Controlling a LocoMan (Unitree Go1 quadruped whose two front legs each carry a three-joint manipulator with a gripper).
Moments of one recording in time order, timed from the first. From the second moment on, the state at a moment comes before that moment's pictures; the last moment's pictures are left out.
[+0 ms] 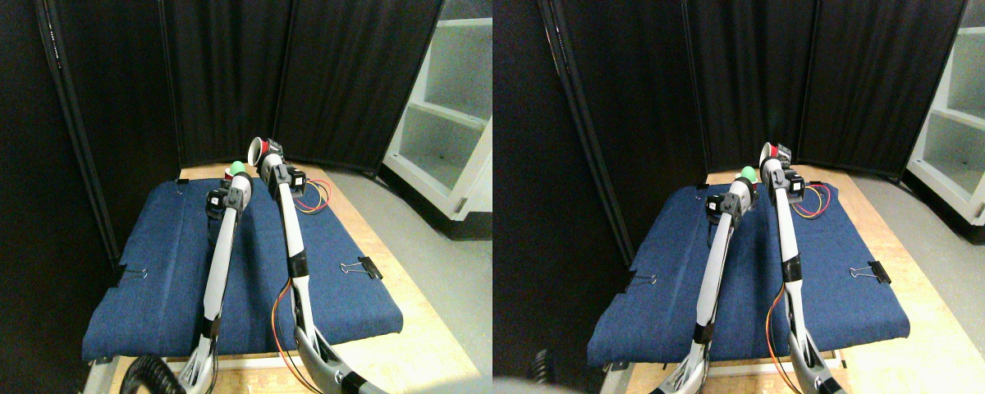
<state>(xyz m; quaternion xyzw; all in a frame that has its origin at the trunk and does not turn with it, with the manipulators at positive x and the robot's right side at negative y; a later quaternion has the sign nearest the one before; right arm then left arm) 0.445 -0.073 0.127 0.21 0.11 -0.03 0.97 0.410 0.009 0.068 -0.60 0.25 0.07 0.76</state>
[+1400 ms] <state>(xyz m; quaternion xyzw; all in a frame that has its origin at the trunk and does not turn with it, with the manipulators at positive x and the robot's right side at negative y) 0.419 -0.117 0.063 0.59 0.11 -0.09 0.80 0.413 0.068 0.034 -0.59 0.19 0.13 0.77</state>
